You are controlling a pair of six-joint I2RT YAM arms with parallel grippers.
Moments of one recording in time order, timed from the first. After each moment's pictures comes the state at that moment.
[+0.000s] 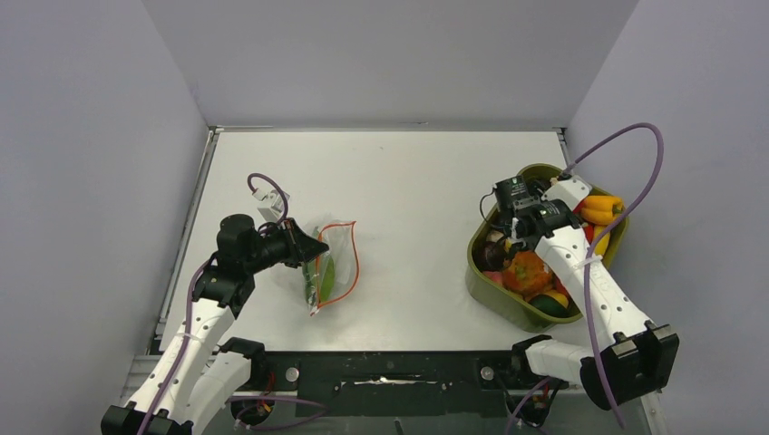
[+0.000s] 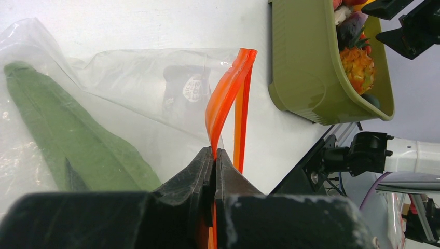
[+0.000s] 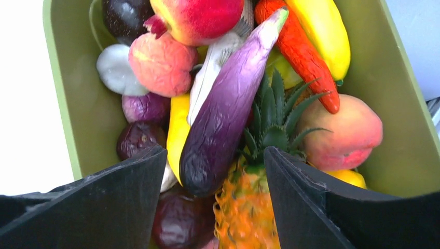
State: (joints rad) left arm -0.23 0.79 0.59 -0.20 0.58 -0.52; right arm 0.35 1.20 1.14 -1.11 0.90 1.07
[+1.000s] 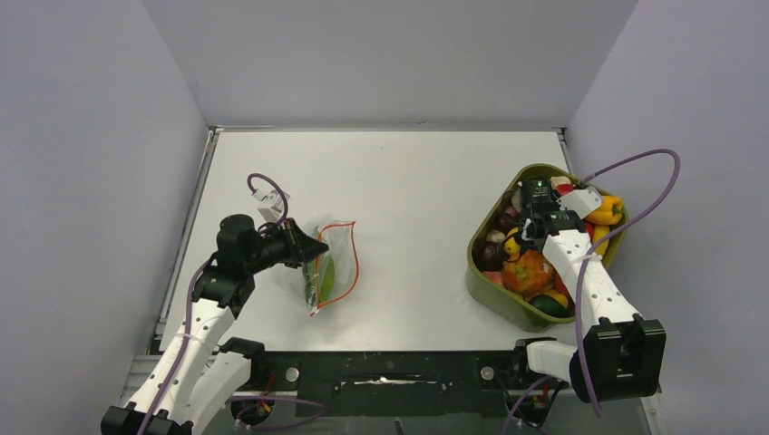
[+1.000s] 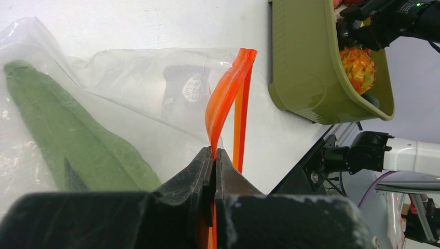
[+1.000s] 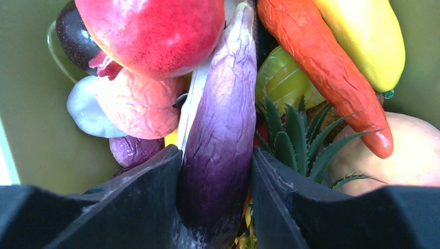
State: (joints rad) left arm -0.23 0.78 0.59 -0.21 0.58 -0.52; right arm 0.09 1.21 0.94 -0.71 0.71 0.95
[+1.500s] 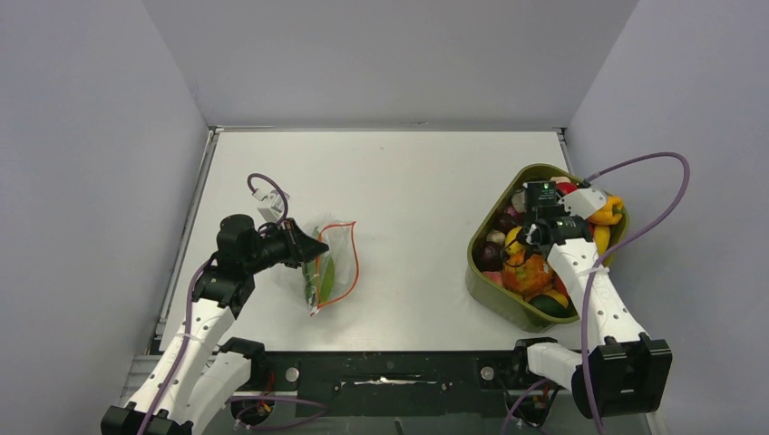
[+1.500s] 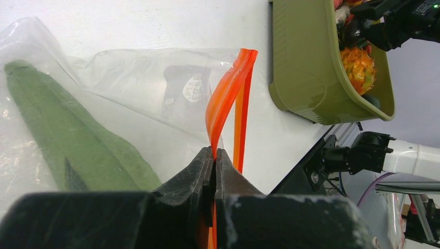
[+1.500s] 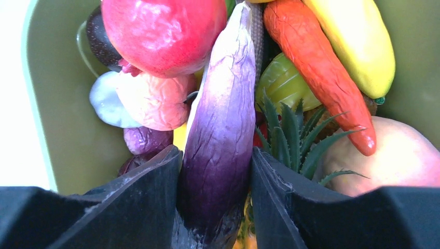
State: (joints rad) left arm -0.23 0.78 0.59 -0.21 0.58 -0.52; right arm 0.09 1.15 0.94 -0.71 0.69 0.91
